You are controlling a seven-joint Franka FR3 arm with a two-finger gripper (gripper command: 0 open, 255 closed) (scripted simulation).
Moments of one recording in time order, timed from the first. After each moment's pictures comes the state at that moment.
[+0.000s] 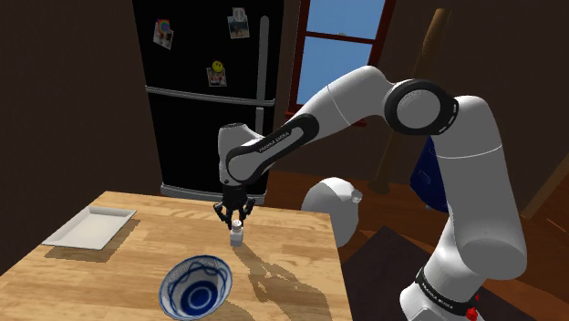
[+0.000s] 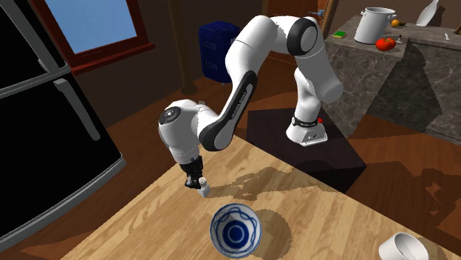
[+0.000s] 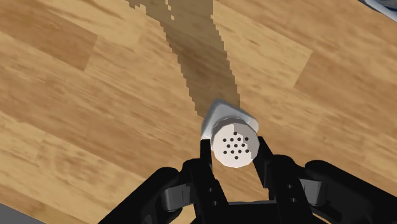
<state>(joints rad) 0.25 0.55 0.25 -1.78 -0.04 2.22 0.74</state>
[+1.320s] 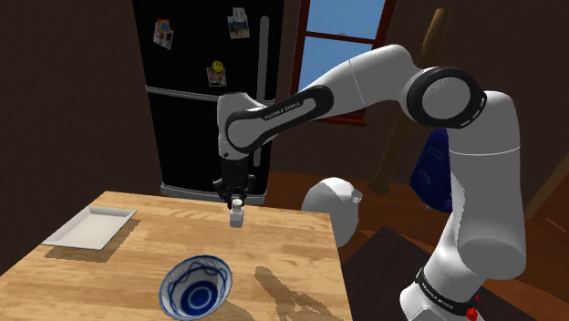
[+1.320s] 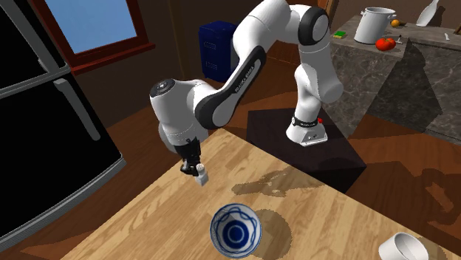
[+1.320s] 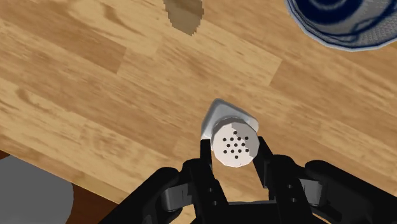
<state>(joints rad) 0.23 0.43 0.27 -1.73 -0.01 2.05 0.74</state>
